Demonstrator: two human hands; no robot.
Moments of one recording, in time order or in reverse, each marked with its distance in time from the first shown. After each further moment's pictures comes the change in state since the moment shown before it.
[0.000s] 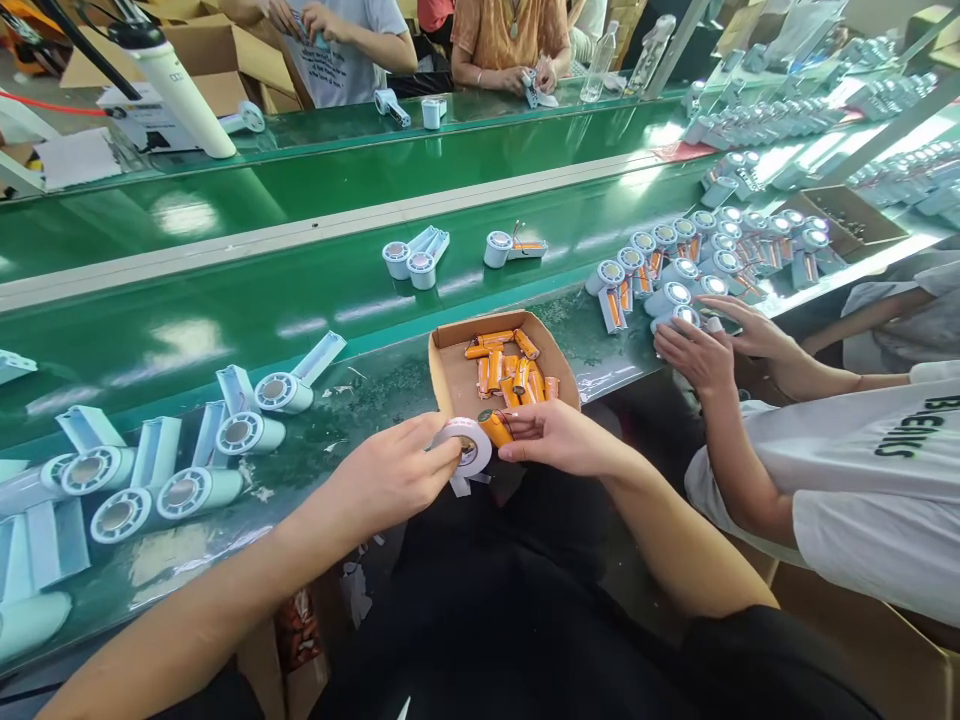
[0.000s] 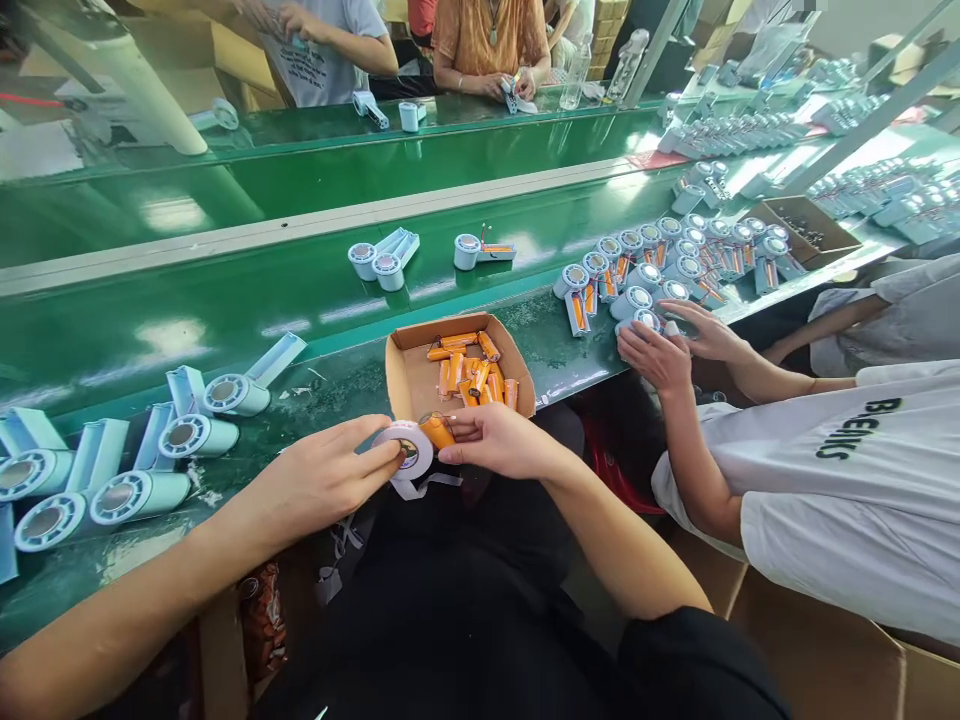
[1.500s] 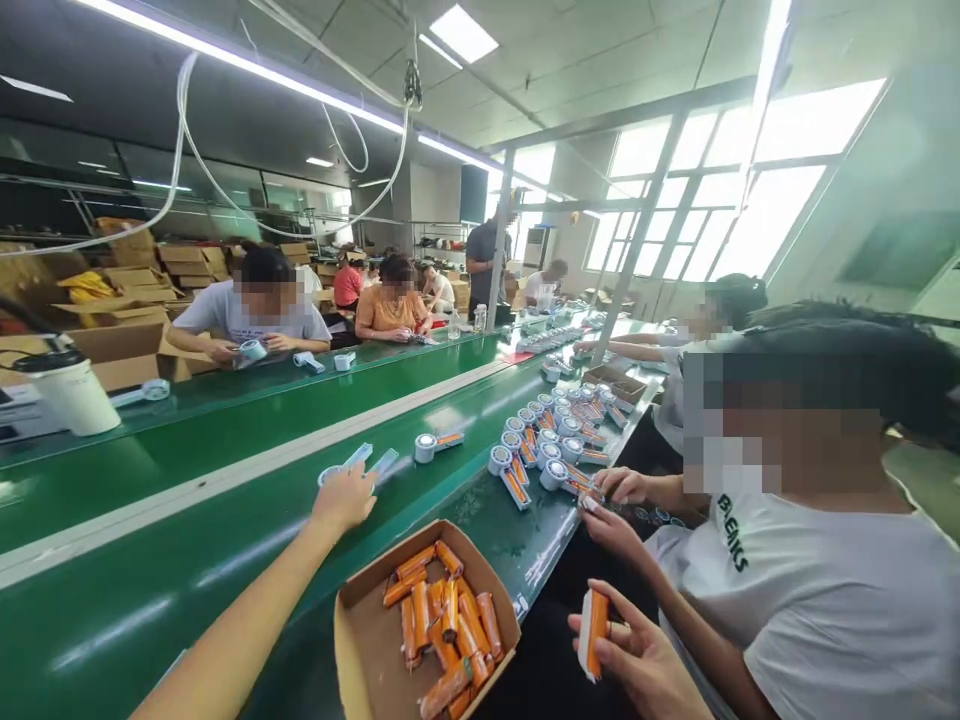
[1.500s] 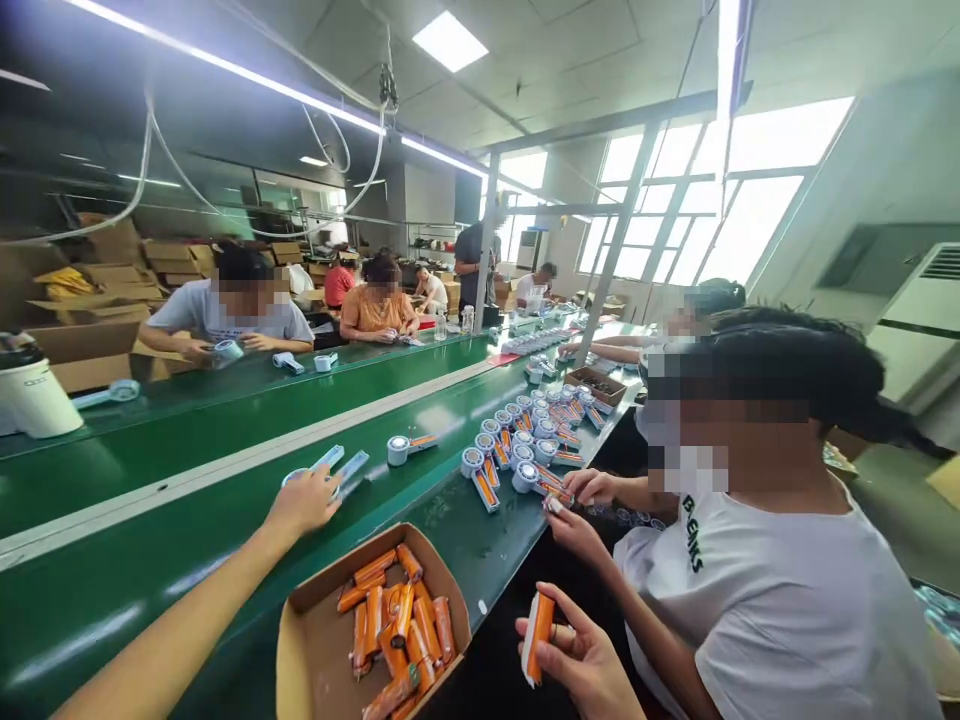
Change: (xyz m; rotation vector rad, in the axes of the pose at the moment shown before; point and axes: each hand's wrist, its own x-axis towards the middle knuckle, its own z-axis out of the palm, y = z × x) left_hand 0.139 -0.228 0.145 -0.027 -0.241 -0.637; right_hand -0.103 0.080 -0.064 0.412 1.078 -0.245
